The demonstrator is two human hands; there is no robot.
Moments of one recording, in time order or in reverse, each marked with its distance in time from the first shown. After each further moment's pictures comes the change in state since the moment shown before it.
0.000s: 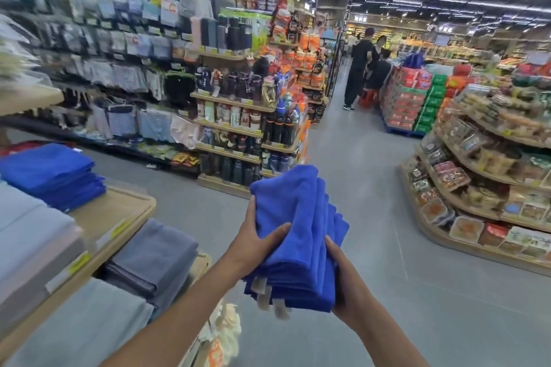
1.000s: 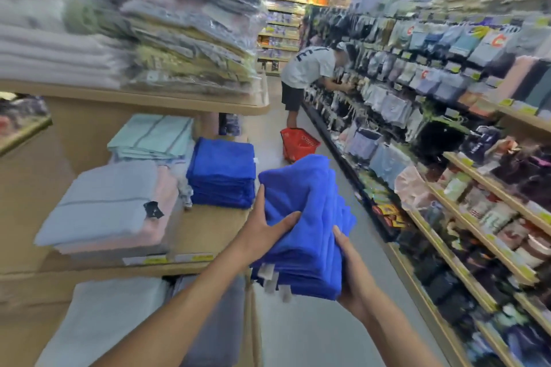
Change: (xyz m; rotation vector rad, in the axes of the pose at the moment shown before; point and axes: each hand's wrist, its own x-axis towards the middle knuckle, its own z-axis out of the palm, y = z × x) left_hand 0.237 -0.044 -0.226 0.031 1.108 -0.231; right_hand 0.510 -0.067 0.200 -0.256 -0.954 0.487
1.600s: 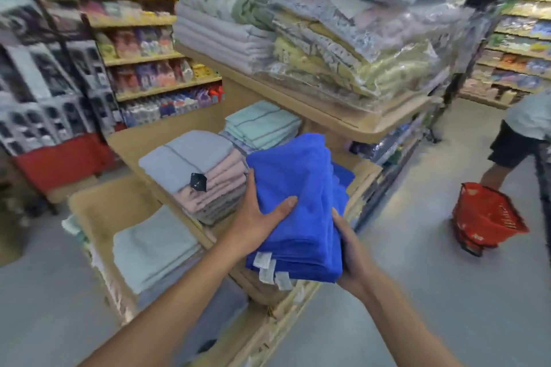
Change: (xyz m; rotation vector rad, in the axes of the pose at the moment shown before) left_hand 0.088 0.013 -0.003 0.033 0.936 -0.001; right_hand 0.256 -0.074 0.019 -0.133 -0.747 0.442
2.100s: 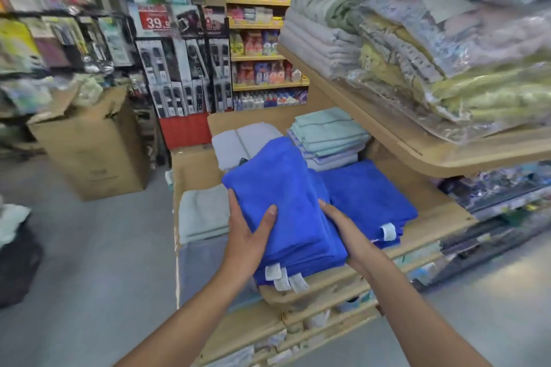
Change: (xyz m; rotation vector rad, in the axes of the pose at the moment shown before) left_hand -0.045 -0.027 0.037 0.008 0.755 -0.100; right_hand 0.098 -0.034 -0.002 -0.476 -0.417 0.196
